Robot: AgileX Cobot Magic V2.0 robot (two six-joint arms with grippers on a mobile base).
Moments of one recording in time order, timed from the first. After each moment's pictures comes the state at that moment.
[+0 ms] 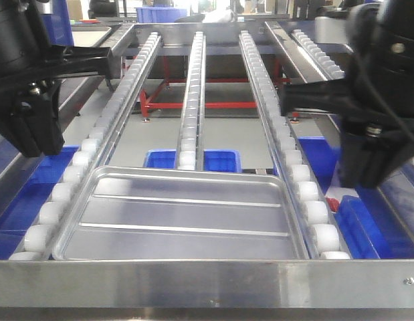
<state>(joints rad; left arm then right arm) -0.60 1.51 -1.09 0.17 0.86 -0.67 0.51 1.51 -0.98 -0.18 0.77 0.80</state>
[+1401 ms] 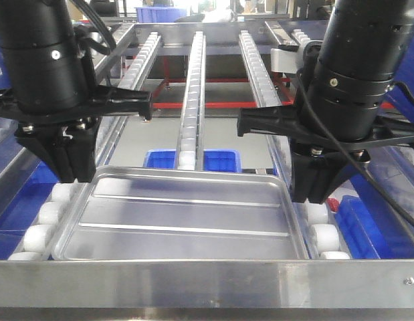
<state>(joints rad) -0.64 1.69 -1.18 0.19 0.89 -0.68 0.51 1.66 -1.04 -0.07 0.67 0.68</state>
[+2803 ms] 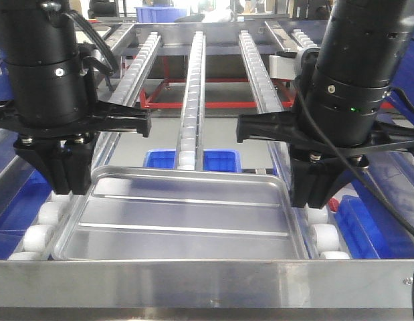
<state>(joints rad) -0.64 1.72 -1.18 0.21 0.89 -0.68 0.51 1.68 -1.04 -0.07 0.67 0.68</state>
